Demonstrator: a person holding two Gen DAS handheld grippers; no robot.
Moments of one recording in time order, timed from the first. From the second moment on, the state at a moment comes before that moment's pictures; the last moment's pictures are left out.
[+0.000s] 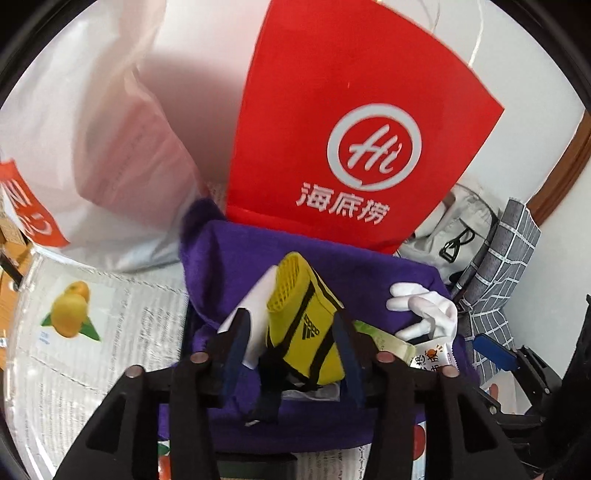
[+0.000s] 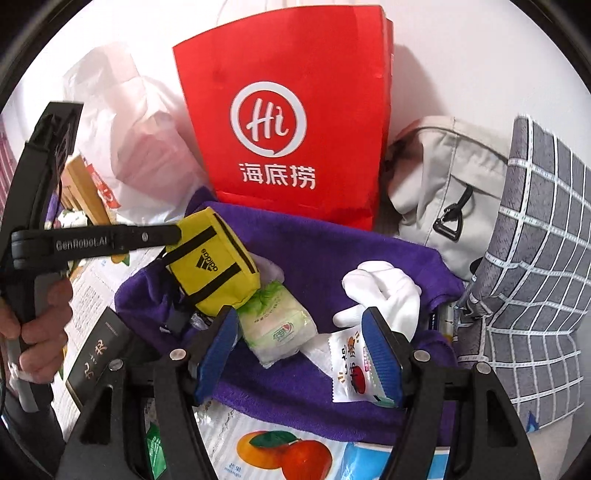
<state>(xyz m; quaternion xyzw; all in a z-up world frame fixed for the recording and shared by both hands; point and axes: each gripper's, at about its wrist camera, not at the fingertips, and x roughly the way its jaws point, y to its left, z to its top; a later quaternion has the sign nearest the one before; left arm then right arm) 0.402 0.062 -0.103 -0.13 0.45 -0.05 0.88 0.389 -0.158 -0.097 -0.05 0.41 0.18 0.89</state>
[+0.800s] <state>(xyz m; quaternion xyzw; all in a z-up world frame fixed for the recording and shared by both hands) 0.309 0.060 -0.043 -0.08 0.41 -0.05 0.91 0.216 -0.111 -0.162 0.01 0.51 0.22 0.83</state>
